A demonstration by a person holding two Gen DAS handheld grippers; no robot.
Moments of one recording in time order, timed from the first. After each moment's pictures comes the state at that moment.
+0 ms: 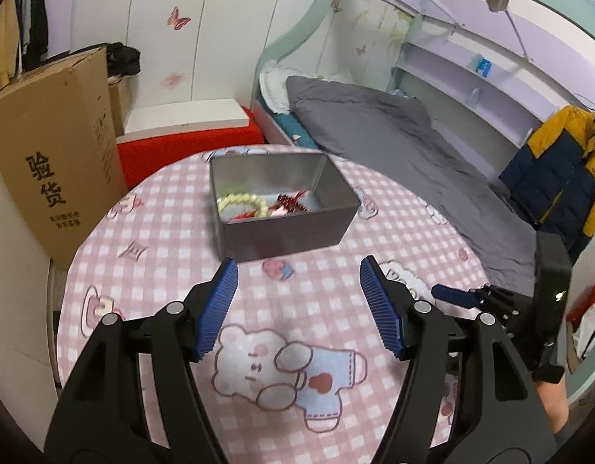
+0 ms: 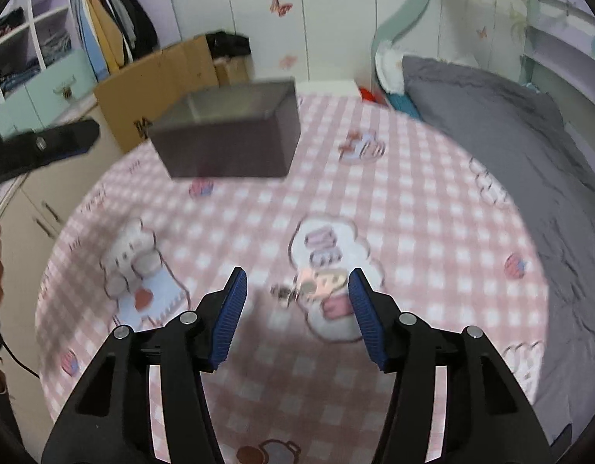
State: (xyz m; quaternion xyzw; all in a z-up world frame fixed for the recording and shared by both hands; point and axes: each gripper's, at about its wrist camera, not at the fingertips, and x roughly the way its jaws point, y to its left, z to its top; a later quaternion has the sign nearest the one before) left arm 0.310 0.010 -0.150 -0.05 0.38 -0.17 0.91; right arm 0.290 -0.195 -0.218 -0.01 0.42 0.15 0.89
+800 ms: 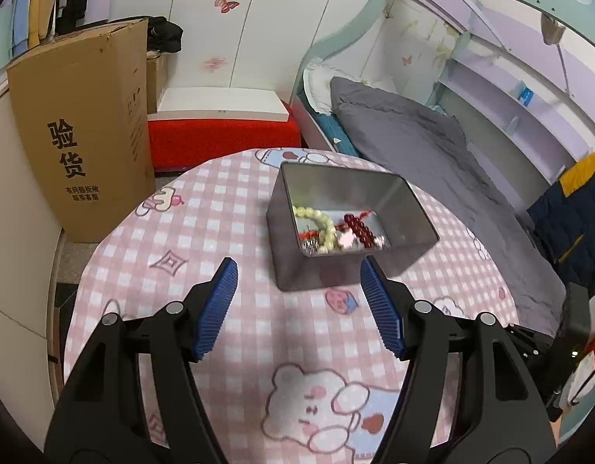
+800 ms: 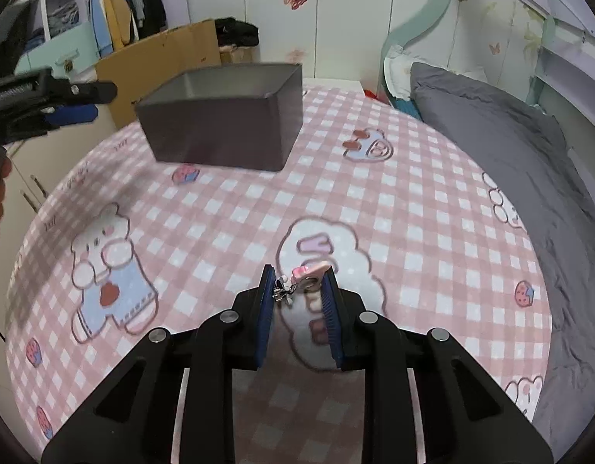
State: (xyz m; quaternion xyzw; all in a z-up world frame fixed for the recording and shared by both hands) left arm 0.366 0.050 -0.169 -0.10 0.39 -0.11 0.91; right arm 0.306 -0.192 -0.229 -0.05 0.41 0.16 0.90
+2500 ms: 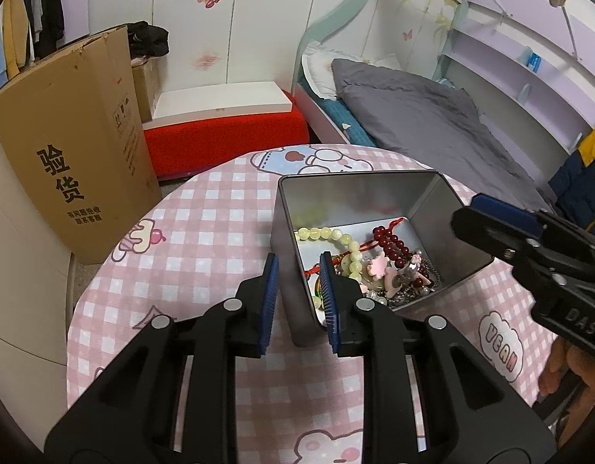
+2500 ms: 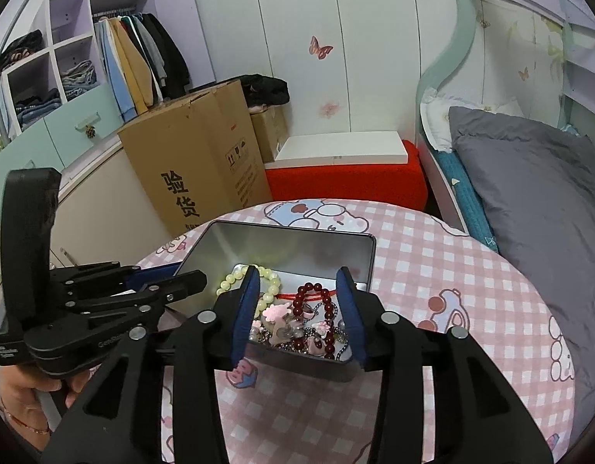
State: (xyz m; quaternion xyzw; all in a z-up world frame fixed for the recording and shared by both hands) left arm 0.419 0.031 -0.192 -0.03 0.41 -0.10 0.91; right arm 0.404 -0.137 -0.162 0.01 0.34 0.22 0.91
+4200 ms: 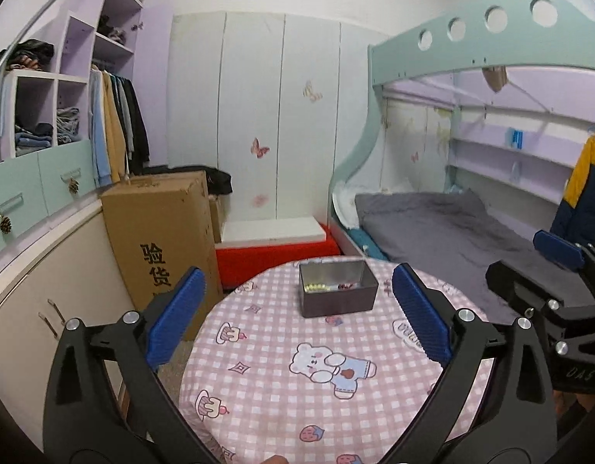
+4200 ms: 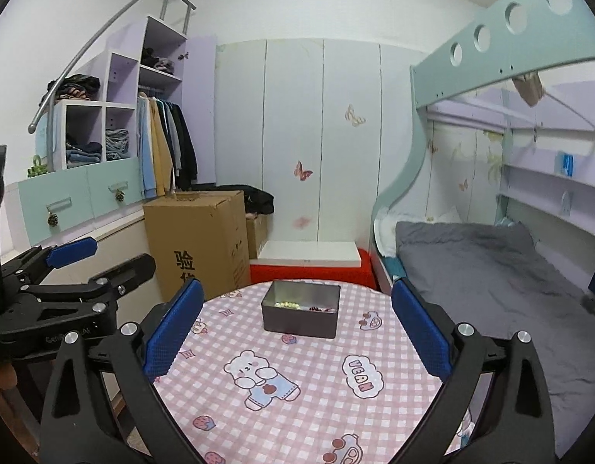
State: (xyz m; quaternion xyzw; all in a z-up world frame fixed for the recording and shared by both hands) left arm 0.115 0.015 -0.018 0.00 0.15 0.00 0.99; right arm 0.124 -0.148 -0.039 -0.02 0.13 0.15 0.98
